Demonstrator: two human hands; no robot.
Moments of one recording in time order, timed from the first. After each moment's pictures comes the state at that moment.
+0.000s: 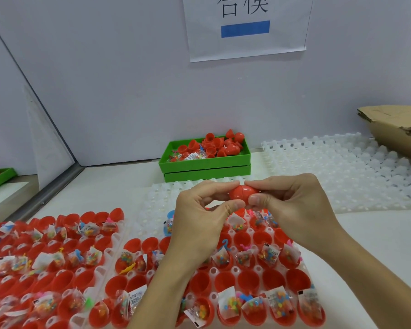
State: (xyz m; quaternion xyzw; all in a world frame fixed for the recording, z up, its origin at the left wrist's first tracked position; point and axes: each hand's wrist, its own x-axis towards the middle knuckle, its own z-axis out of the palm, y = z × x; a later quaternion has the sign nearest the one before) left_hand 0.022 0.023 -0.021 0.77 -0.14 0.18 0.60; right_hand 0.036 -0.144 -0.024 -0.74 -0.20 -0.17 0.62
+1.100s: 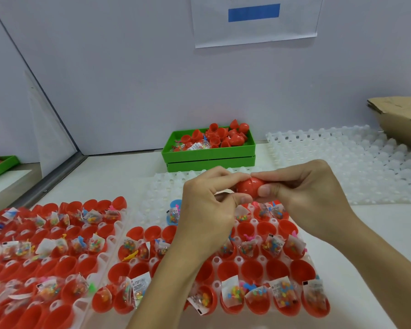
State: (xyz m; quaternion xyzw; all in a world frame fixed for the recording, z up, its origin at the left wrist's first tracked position) left_hand 0.018 0.019 -0.023 0.79 -0.19 0.22 0.53; right_hand 0.034 -0.146 -0.016 -0.74 -0.22 -0.14 0.62
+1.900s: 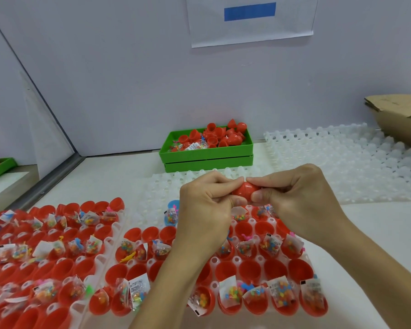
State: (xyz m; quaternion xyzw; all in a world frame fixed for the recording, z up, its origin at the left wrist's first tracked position) left_hand 0.021 0.017 -0.029 0.78 -0.17 0.22 0.56; right_hand 0.034 -0.144 -0.024 -0.78 -0.20 -0.16 0.57
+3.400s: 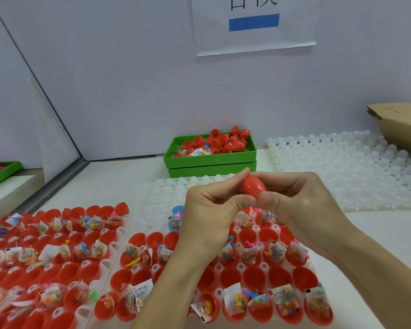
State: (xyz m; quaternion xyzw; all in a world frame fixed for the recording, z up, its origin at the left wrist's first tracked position) left_hand 0.021 0.018 -0.025 0.69 -0.18 0.13 0.69; right_hand 0.028 -0.139 -0.016 -0.62 -0.20 0.00 0.76
